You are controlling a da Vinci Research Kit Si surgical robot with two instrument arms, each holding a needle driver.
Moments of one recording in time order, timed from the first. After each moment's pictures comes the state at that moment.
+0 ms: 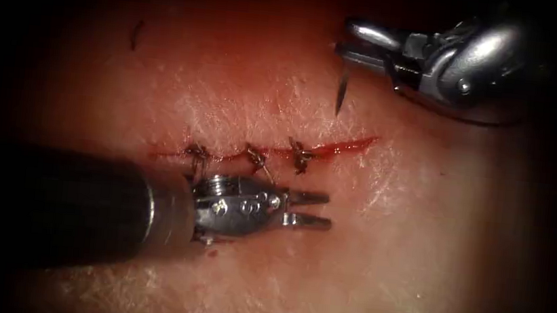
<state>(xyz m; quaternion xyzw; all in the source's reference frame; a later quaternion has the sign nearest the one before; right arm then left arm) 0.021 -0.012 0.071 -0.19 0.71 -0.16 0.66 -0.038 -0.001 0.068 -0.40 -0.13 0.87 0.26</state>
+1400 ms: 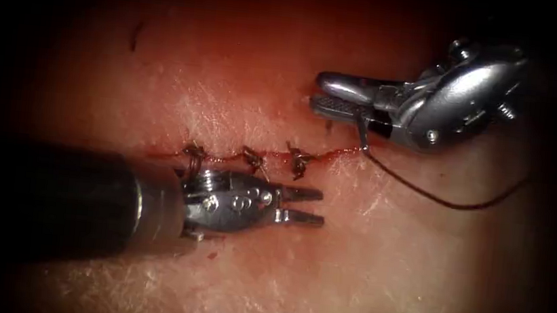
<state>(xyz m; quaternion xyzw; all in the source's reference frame) 0.022 -0.017 0.074 -0.18 0.70 -0.21 0.66 -0.037 0.000 0.067 -0.40 -0.14 0.87 0.25</state>
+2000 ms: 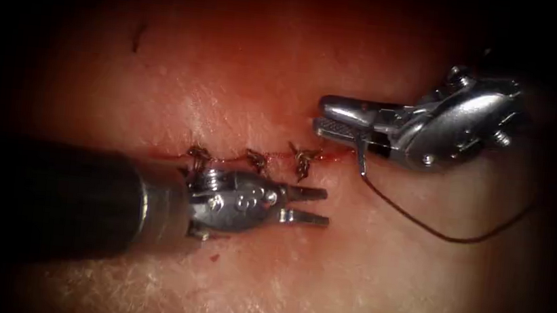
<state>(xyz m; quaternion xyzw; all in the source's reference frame) 0.021 -0.019 0.076 -0.22 0.69 -0.24 0.65 -0.038 -0.001 0.067 -0.40 -0.13 0.87 0.25</state>
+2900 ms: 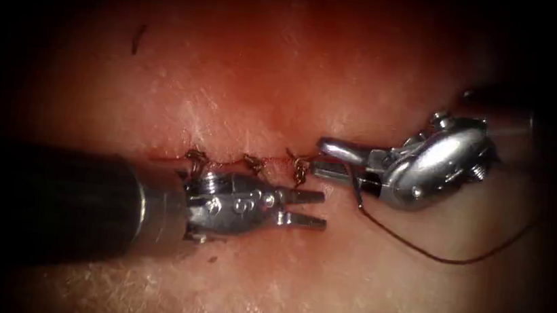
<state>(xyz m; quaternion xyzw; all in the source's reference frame) 0.020 -0.023 0.082 -0.12 0.69 -0.17 0.70 -0.038 -0.001 0.067 -0.40 -0.13 0.87 0.25</state>
